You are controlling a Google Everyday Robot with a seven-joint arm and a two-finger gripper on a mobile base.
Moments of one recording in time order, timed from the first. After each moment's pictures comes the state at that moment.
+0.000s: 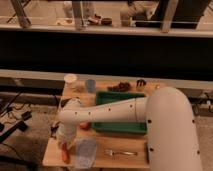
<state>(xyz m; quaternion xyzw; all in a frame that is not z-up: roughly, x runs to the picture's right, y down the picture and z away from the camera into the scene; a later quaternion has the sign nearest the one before) -0.226 0.284 0.748 -0.18 -0.44 -0.62 0.63</state>
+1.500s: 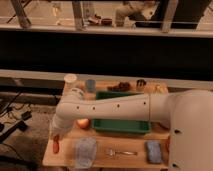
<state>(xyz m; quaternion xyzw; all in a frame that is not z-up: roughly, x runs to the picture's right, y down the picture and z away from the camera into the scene) -0.242 0.220 0.680 -0.10 -0.43 -0.61 0.66</state>
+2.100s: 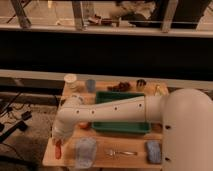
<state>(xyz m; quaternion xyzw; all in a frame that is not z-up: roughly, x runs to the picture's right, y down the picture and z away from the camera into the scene) -0.236 0.254 0.706 -0.13 -0.44 -0.60 0.66</state>
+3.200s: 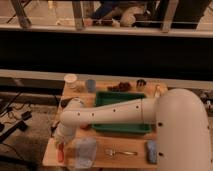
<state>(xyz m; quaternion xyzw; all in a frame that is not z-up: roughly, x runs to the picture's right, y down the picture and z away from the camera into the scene) -0.232 0.277 0.726 -0.15 -0.45 -0.59 0.65</state>
